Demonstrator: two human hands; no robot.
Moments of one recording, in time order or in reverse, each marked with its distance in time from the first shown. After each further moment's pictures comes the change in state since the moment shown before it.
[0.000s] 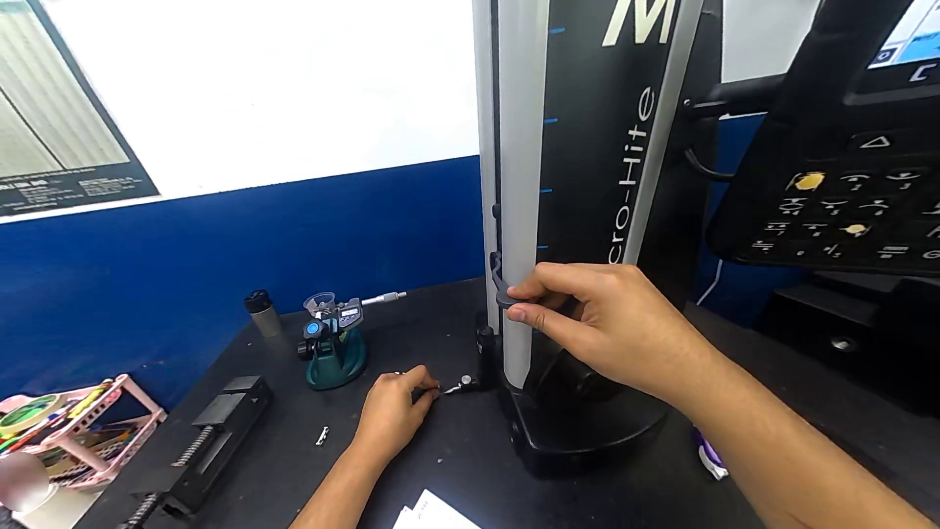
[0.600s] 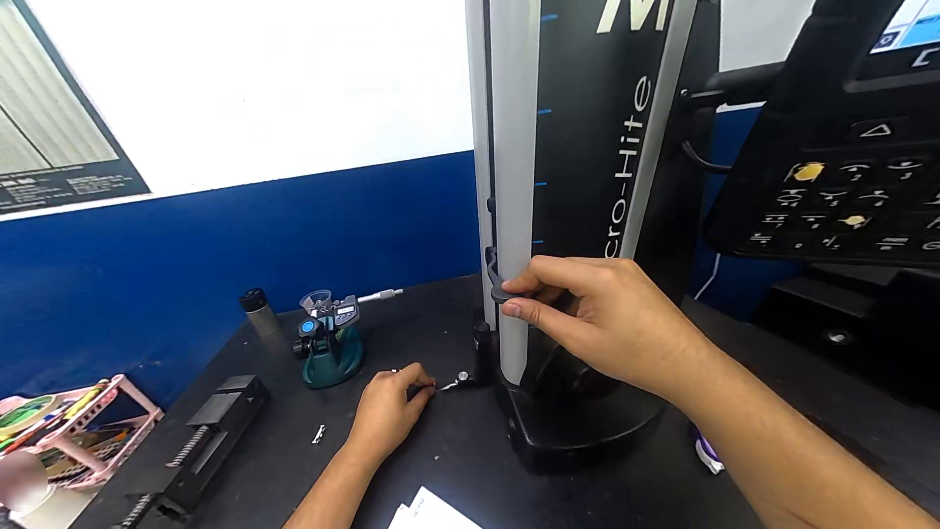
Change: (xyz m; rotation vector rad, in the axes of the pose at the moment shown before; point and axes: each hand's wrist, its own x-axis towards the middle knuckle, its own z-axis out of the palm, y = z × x) left_hand -0.001 -0.004 0.002 -0.019 0.029 0.020; right_hand 0.000 -0.001 -0.001 -0.011 0.003 -0.014
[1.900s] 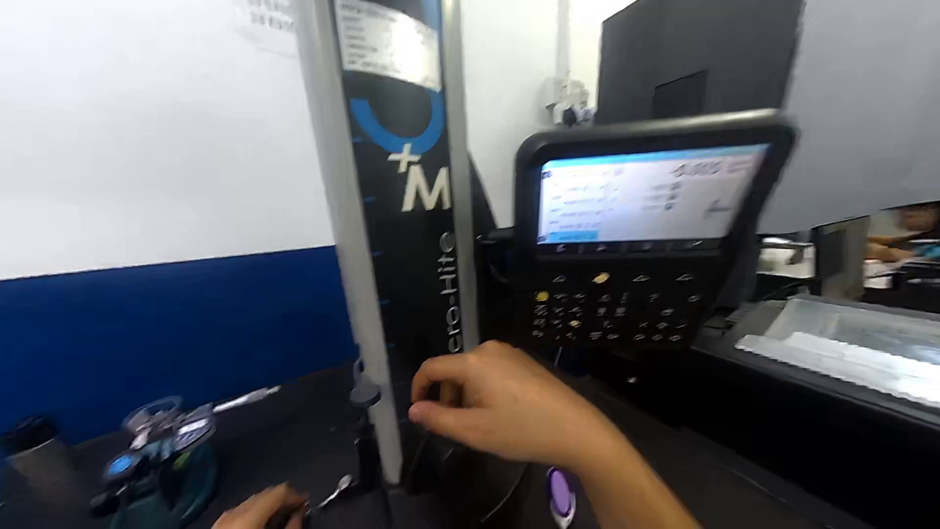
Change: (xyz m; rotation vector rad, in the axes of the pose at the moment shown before) left_hand -0.003 0.007 -0.009 -0.031 -0.034 0.122; right_hand -0.005 -0.013 -0.074 0.055 -0.355 0.252
